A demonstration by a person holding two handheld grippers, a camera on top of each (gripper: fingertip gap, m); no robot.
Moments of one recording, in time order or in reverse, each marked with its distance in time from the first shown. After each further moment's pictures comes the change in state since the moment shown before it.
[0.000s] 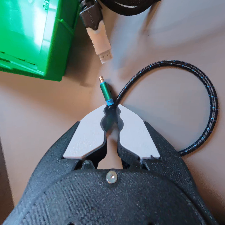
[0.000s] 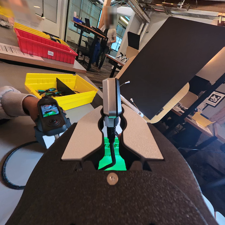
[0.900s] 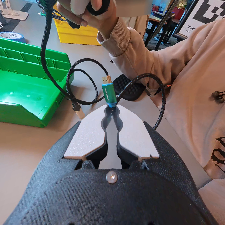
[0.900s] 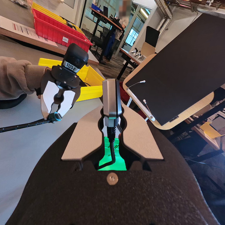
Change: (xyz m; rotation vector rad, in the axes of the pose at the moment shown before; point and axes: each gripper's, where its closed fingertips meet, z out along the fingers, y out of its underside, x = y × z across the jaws) left arm 0.030 -0.052 -0.134 0.784 0.494 -0.105; right arm -0.035 0.009 0.021 -0.049 -0.115 -0.102
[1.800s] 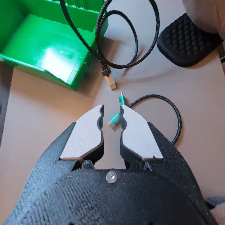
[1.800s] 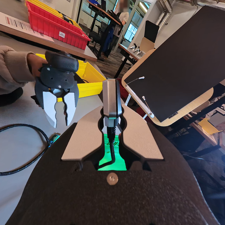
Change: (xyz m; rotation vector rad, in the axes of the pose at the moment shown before) left arm -0.044 0.045 0.000 -0.438 -0.396 0.038; right arm 0.003 0.008 0.001 -0.028 0.013 0.003
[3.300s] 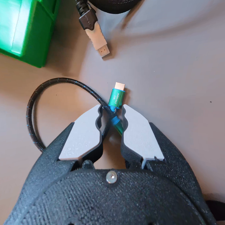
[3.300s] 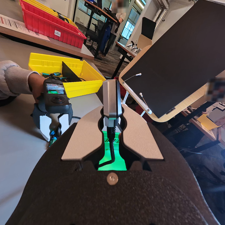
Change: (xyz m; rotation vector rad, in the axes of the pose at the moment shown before) left arm 0.004 0.063 0.059 -0.250 0.043 0.067; right arm 0.009 0.007 -0.004 -0.012 0.020 0.022
